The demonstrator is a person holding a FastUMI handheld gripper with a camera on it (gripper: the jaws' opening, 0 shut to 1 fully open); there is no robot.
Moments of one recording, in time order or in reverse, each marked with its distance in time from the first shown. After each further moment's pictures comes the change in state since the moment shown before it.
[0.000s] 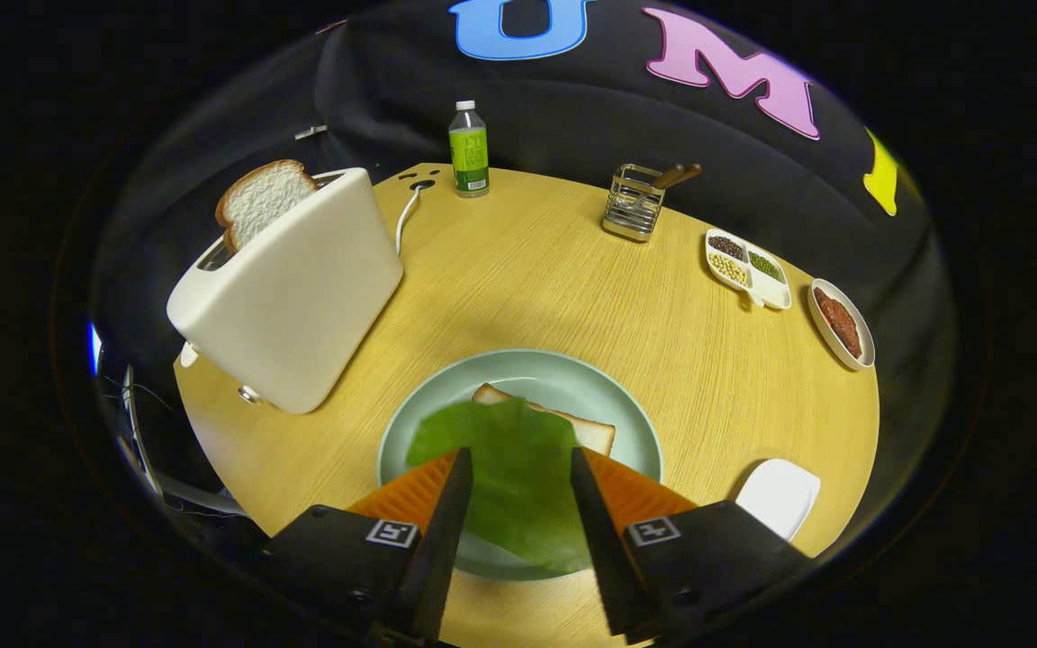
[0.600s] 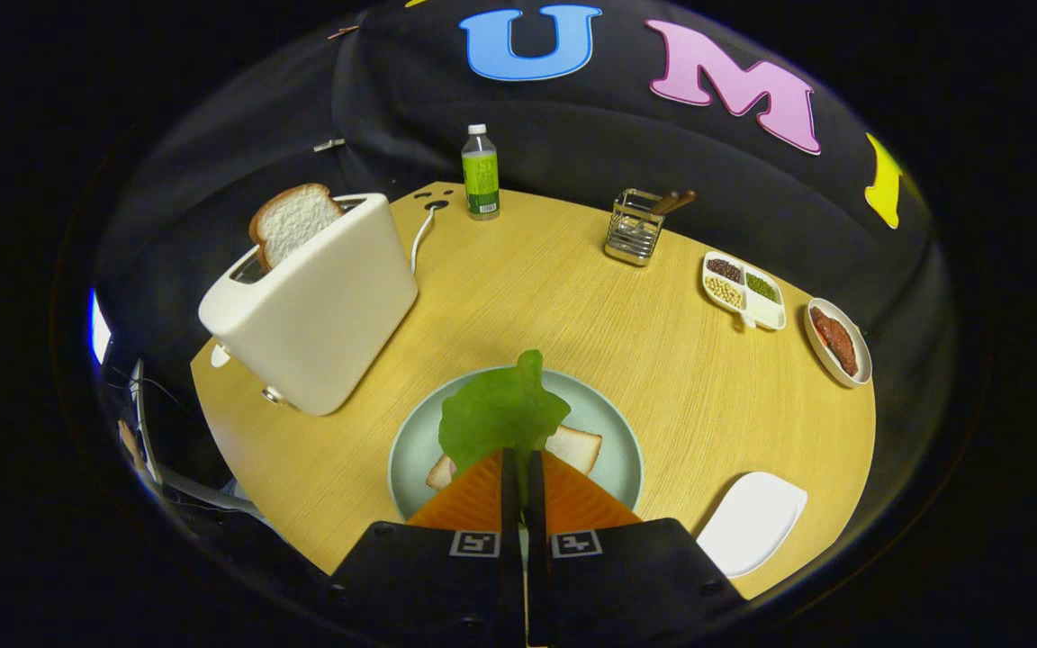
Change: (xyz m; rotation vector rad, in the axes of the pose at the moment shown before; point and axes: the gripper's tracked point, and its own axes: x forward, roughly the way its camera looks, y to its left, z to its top) arm -0.018 -0.003 0.006 -0.028 -0.043 0.040
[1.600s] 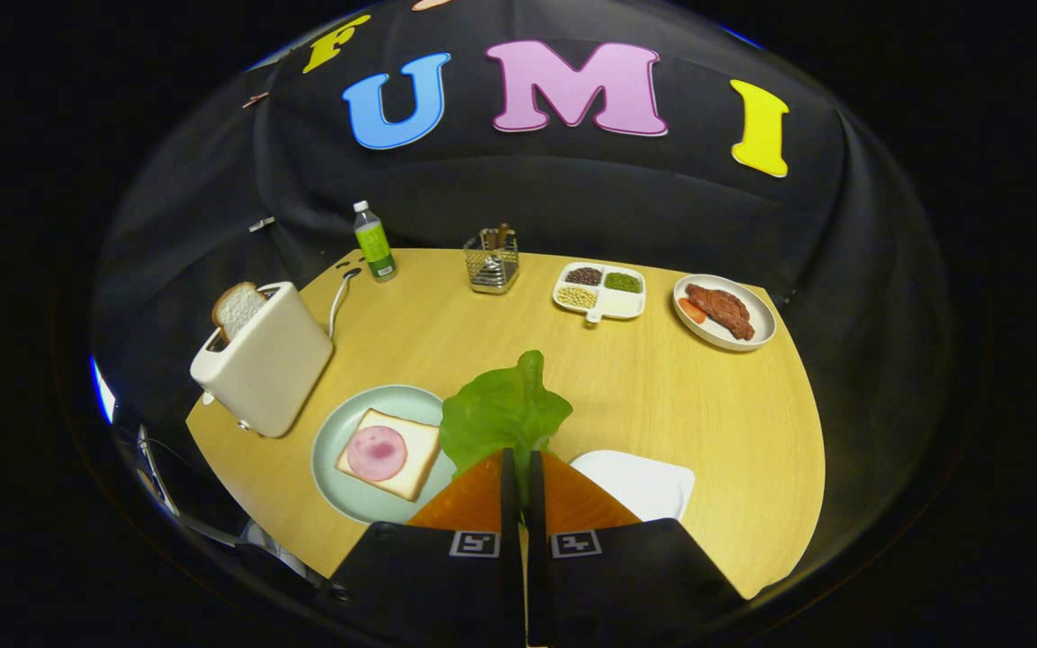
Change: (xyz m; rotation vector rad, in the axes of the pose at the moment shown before) arm -0.099 -0.138 0.001 0.191 -0.166 -0.094
